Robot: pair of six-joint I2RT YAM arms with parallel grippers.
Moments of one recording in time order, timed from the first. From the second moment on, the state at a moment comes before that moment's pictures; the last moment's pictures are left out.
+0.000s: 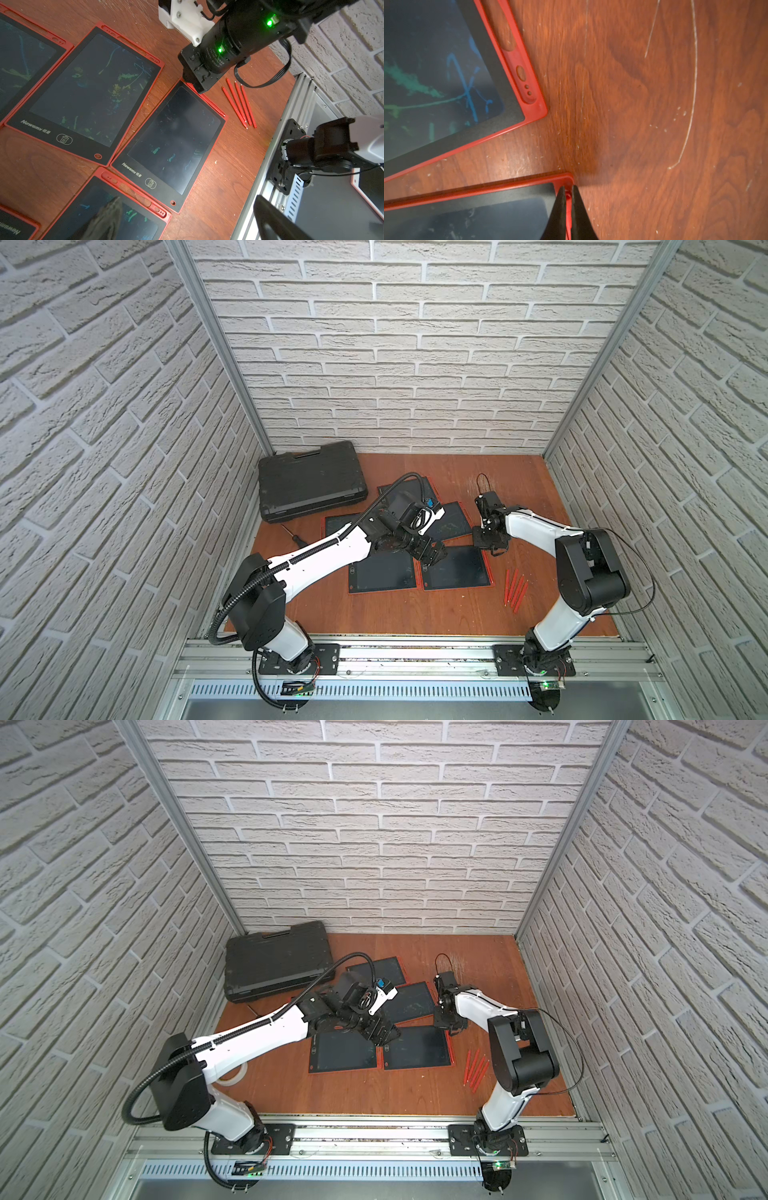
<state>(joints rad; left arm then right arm) -0.87 1.53 1.21 -0.50 0.32 -0.17 0.19 1.70 1.02 -0.69 0.14 0.33</state>
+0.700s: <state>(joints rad) -0.87 1.53 1.21 -0.50 0.32 -0.16 0.19 1.48 0.87 -0.77 0.11 0.40</state>
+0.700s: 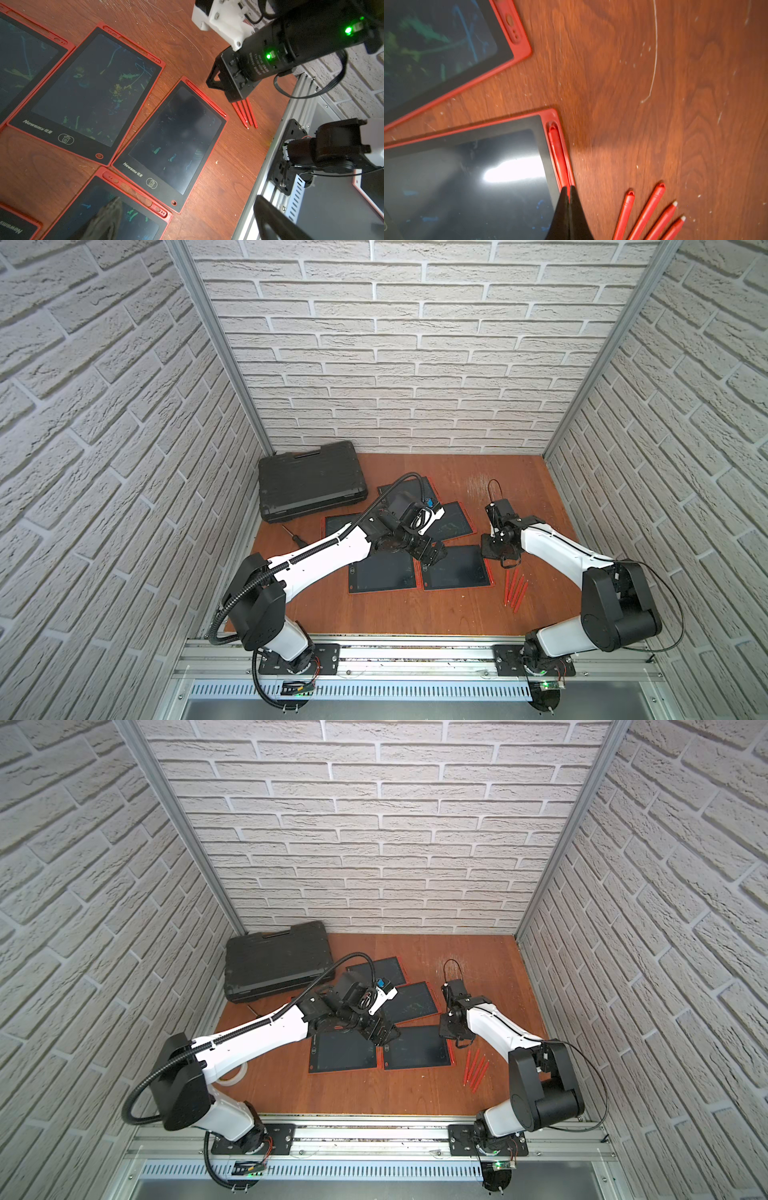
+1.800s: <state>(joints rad) -0.87 1.53 1.21 -0.50 0.32 -0.16 0.21 1.51 0.80 -0.72 0.07 0.45</state>
